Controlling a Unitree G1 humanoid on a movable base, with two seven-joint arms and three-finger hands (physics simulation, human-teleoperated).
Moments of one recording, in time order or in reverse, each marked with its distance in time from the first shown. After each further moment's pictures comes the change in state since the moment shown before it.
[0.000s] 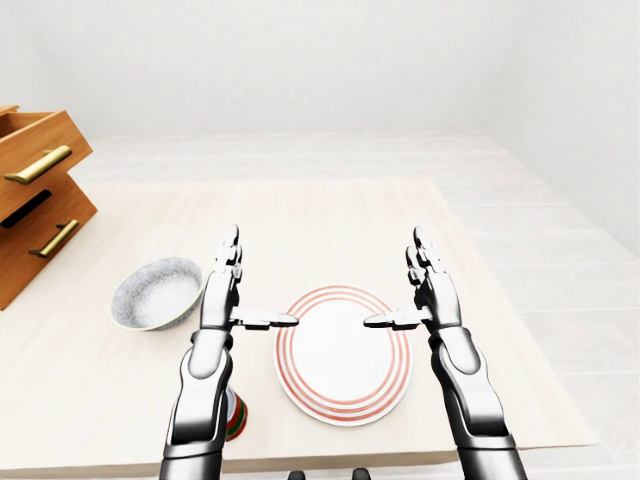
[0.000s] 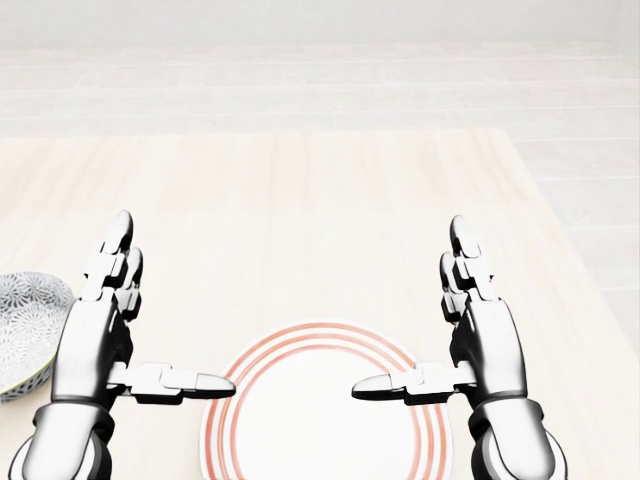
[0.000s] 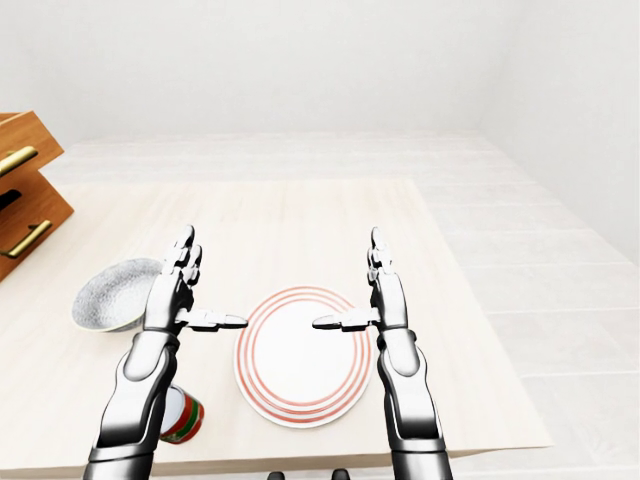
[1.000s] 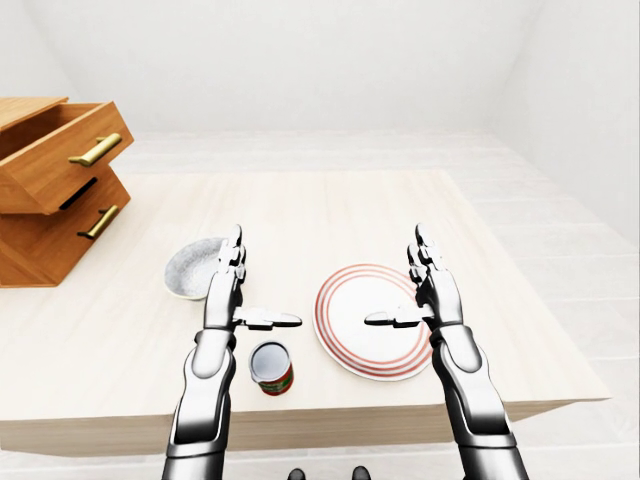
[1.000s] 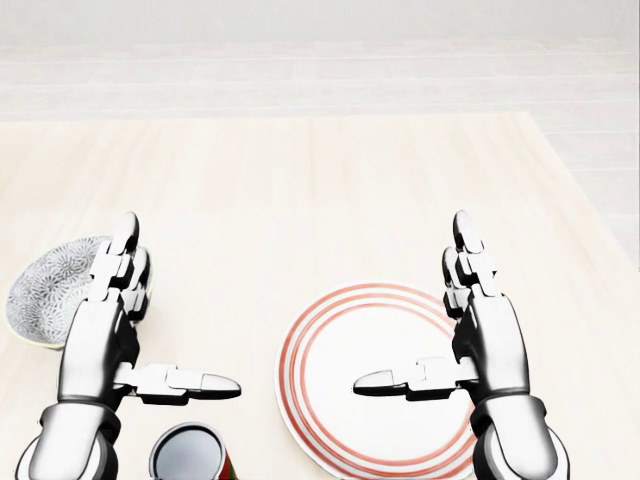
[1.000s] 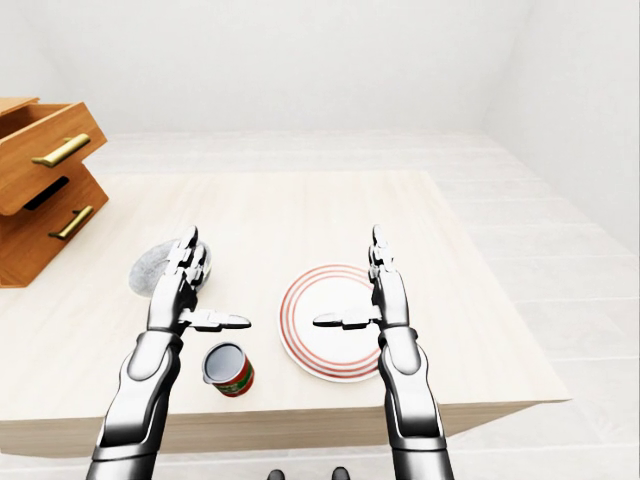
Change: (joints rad) left arm -0.002 -0.007 -0.013 0.006 -0.011 0.000 0.006; right arm -0.008 -0.002 -0.005 -0.008 -0.001 0.000 -0.002
